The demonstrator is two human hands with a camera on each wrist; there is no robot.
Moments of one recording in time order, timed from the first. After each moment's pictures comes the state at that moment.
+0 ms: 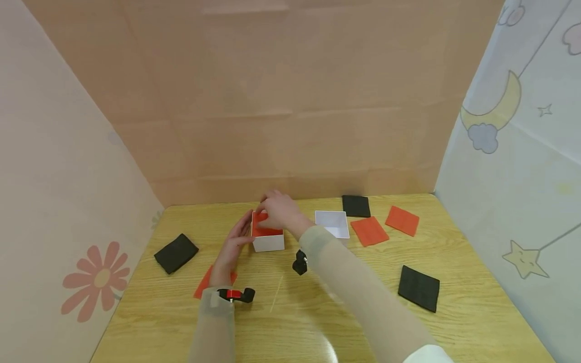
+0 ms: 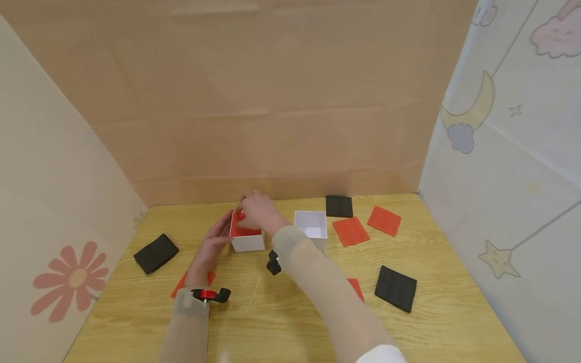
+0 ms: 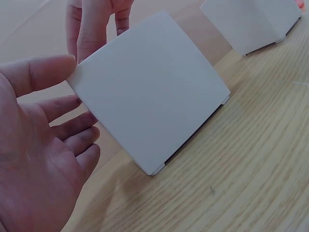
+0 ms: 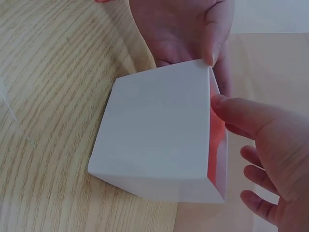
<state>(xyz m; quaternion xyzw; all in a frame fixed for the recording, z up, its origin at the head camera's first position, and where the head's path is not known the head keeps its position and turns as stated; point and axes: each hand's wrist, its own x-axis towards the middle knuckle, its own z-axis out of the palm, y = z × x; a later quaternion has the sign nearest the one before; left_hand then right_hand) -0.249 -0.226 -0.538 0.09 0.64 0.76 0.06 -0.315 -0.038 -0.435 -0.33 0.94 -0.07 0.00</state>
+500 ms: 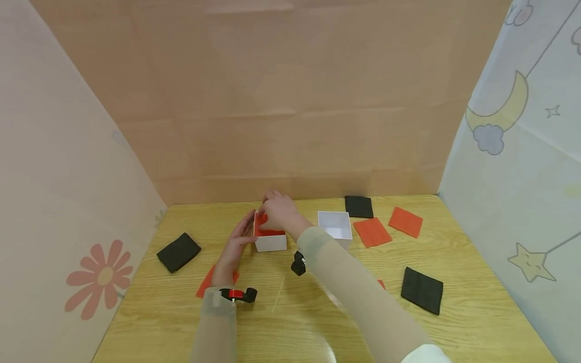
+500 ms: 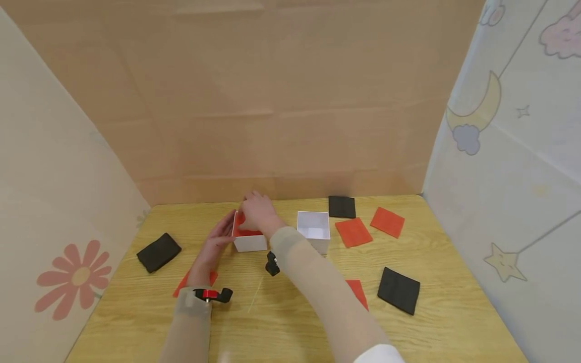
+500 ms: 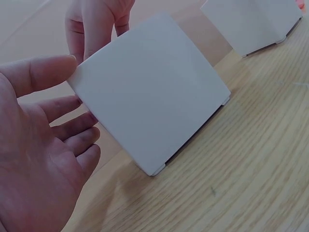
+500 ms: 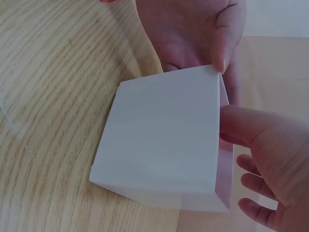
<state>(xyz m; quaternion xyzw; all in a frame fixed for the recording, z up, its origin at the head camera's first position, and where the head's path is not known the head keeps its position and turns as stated) -0.249 -0.227 -0.539 0.09 0.64 0.76 0.07 -0.317 -0.049 -0.444 -0.31 0.95 -0.05 0.01</state>
